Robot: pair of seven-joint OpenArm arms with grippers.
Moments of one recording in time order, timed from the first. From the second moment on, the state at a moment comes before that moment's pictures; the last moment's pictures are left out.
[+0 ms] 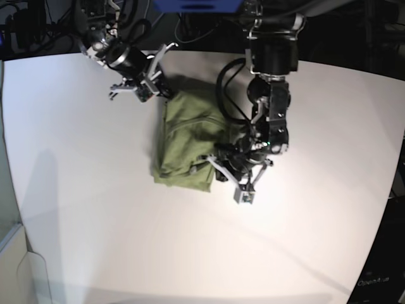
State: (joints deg) left arm -10.5 9.1 -4.8 68.7 -5.5 -16.8 35.8; right arm -26.5 1.4 4.1 95.3 -10.7 40.4 -11.5
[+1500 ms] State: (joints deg) left arm 38.6 9.6 -39.9 76.7 14.9 -39.4 13.2; right arm -46.2 -4.7 26.3 65.4 -10.7 40.2 20.1
